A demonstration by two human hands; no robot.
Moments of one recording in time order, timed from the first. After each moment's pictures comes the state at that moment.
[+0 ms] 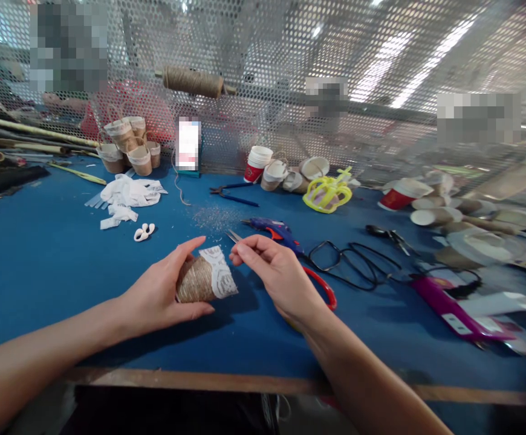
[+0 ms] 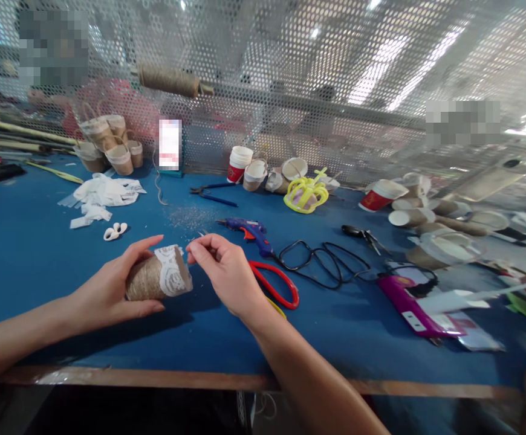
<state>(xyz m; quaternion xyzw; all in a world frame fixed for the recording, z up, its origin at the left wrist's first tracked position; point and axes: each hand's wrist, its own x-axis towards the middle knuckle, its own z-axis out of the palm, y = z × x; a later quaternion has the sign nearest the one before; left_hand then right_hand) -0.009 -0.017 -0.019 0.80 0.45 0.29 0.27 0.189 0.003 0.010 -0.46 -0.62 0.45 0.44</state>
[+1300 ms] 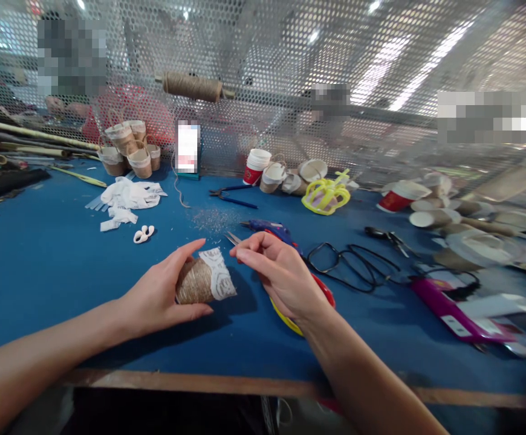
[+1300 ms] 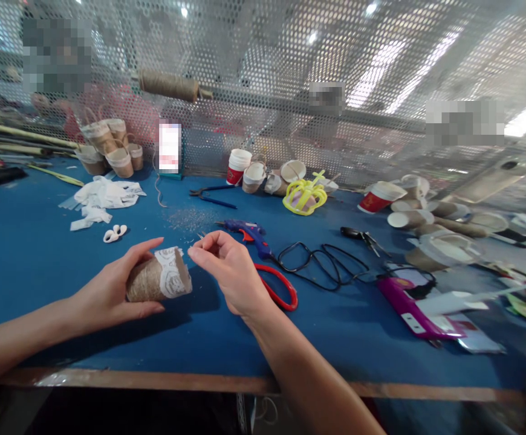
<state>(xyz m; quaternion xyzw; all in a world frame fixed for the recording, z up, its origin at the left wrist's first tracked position) -0.009 -0.017 -0.022 0.80 0.45 0.29 0.27 0.192 0.004 0.014 -0.44 -0.54 0.55 0.47</state>
